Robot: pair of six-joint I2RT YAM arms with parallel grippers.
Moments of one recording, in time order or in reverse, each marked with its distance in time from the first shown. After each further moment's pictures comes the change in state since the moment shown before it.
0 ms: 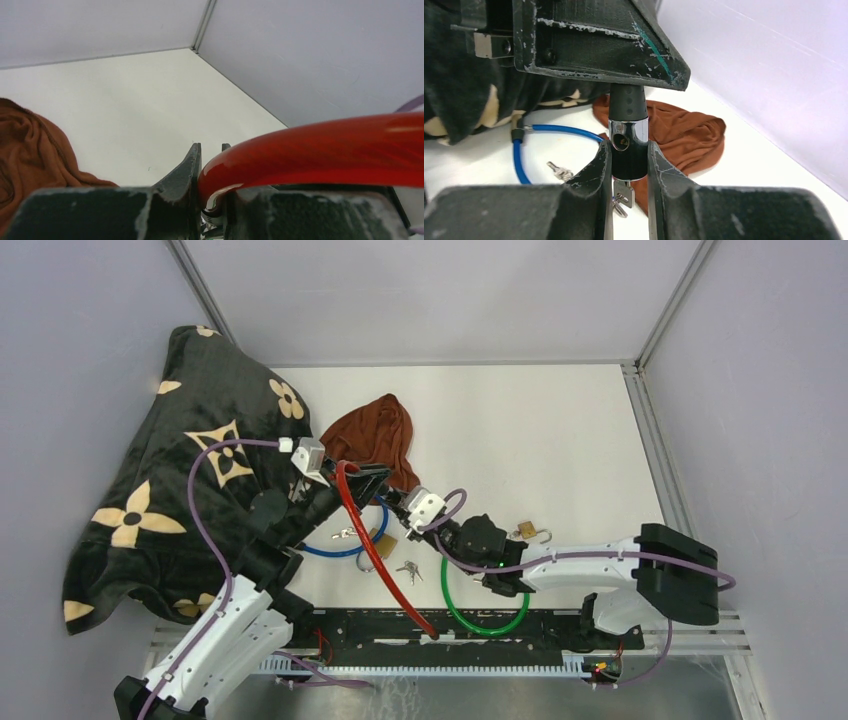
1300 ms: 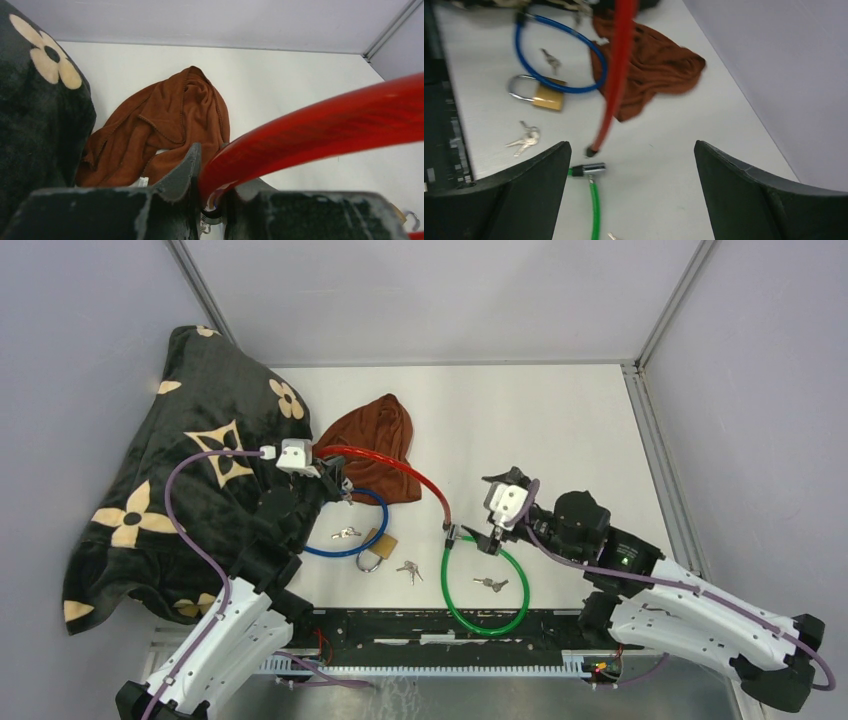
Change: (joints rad) left arm 0.014 -0.022 -0.019 -0.199 -0.571 0.208; right arm -0.255 -0.650 0.005 -0.994 -0.218 -0.111
